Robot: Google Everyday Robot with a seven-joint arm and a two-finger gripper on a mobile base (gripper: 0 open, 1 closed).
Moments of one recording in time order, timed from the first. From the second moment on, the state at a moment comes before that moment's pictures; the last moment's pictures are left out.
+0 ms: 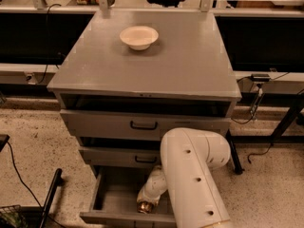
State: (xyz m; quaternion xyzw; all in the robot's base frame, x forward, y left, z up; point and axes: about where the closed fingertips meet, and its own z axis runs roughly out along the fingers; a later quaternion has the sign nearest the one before) arm 0.520 0.034 0.124 -0.99 0.08 0.00 0.12
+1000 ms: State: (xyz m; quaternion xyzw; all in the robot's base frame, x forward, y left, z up) arm 0.548 0.031 0.206 -0.96 0.10 -0.09 0.26
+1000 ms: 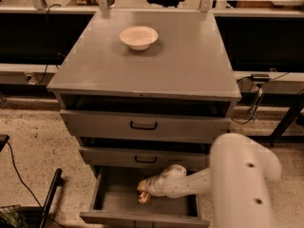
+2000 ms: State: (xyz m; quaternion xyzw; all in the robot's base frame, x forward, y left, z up) arm 0.472 -0.015 0.405 -0.89 0.02 -0.23 0.40
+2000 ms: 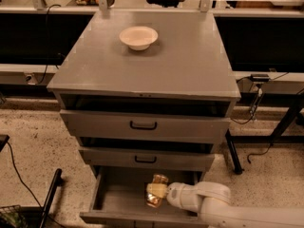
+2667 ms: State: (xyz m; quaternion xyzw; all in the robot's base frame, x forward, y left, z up) arm 0.445 -0.110 0.527 -0.88 0.02 -0.23 0.41
